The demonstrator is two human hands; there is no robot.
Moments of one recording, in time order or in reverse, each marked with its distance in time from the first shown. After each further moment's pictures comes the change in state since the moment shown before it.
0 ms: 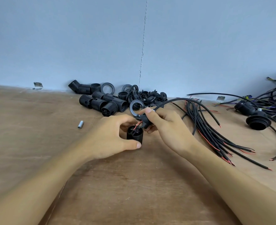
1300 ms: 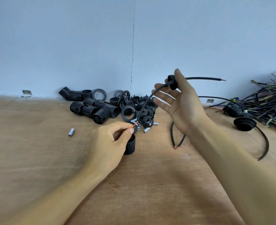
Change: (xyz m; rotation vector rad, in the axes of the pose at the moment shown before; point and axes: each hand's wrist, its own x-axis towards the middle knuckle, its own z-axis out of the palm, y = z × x) left_hand 0.002 0.012 0.045 -0.351 0.485 -0.034; right_hand 0.038 -0.032 -0.054 0.794 0.222 0.117
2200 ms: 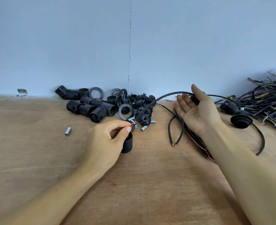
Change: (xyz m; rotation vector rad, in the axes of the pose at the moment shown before) left_hand 0.001 -0.004 0.001 -0.019 -0.012 0.016; right_hand 0.012 0.005 -0.061 0.305 0.316 0.096
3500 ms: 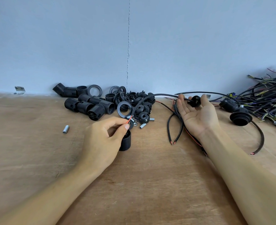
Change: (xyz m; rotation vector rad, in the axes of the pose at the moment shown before) left_hand -0.002 0.004 0.000 0.001 0.027 -0.015; right_hand 0.006 0.009 -0.020 0.273 0.041 0.039
